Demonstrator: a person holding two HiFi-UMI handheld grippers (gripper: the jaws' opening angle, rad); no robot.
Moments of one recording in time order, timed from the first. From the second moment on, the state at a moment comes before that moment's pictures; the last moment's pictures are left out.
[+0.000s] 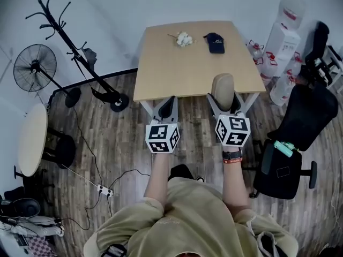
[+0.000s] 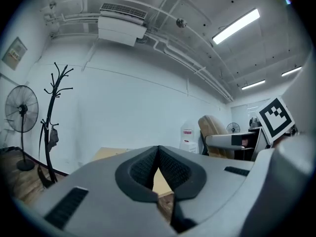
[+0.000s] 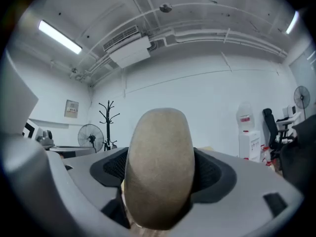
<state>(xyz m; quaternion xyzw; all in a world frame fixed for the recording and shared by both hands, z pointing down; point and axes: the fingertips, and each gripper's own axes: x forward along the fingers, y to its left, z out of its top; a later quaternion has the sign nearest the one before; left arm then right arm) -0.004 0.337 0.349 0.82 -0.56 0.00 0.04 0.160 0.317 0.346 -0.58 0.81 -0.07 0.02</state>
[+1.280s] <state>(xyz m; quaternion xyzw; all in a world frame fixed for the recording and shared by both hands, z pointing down) -0.065 -0.007 0.344 0.84 -0.54 -0.01 0.05 0.090 -0.017 0.356 -0.58 0.81 -0.12 0.00</state>
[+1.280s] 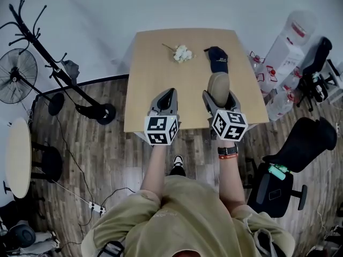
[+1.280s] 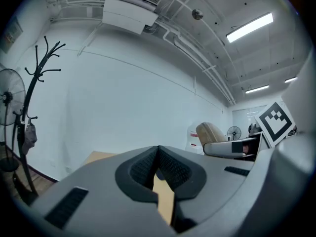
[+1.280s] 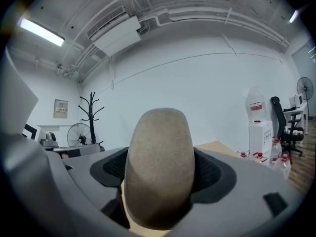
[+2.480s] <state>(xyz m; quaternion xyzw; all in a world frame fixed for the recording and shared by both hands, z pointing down) -0.061 -0.212 0.394 0.85 -0.52 0.02 0.08 0.072 -0.212 0.409 -0.57 0.80 -0.17 -0.02</state>
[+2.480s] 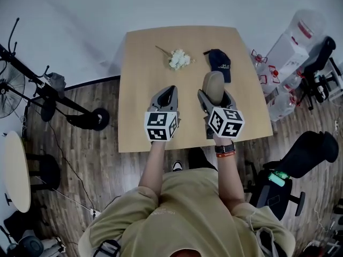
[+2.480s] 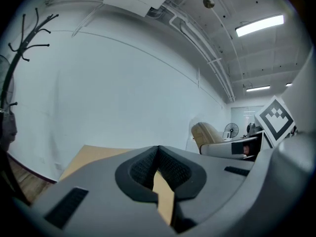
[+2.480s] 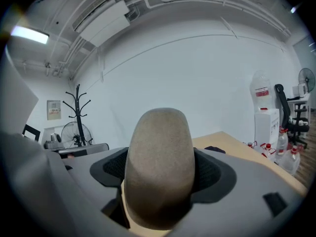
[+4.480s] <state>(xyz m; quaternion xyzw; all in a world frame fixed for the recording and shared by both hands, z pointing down) -0.060 -0.309 0.548 0.79 -0.57 0.10 0.20 0.023 -0.353 0.600 -0.36 0.86 -0.28 -0.22</state>
